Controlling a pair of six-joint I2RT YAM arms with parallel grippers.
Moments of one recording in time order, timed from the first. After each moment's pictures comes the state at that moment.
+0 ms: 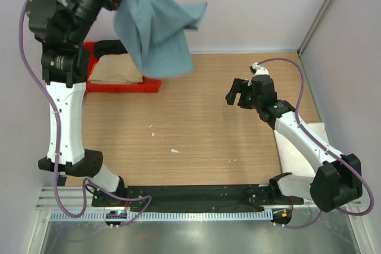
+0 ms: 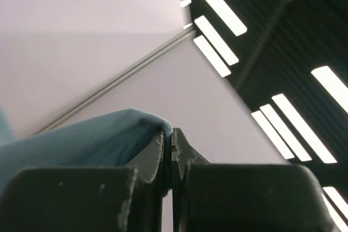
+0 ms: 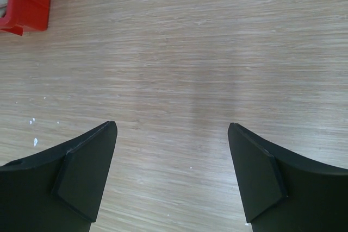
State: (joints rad) left arm -0.15 1.57 2.26 -0.11 0.34 -1.41; right arm 0.35 1.25 0.93 -0.27 0.03 0.44
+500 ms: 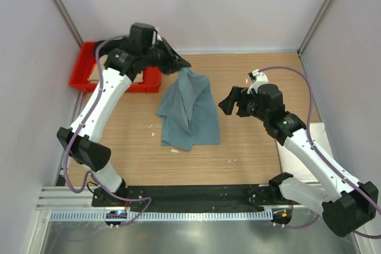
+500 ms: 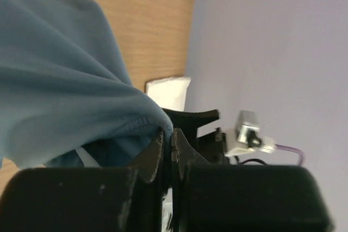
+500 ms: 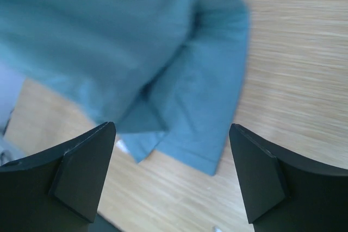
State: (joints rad) left arm -0.43 1.68 1.99 -0.84 0.37 -1.07; right arm 0.42 1.02 0.87 -0.29 -0.10 0.45
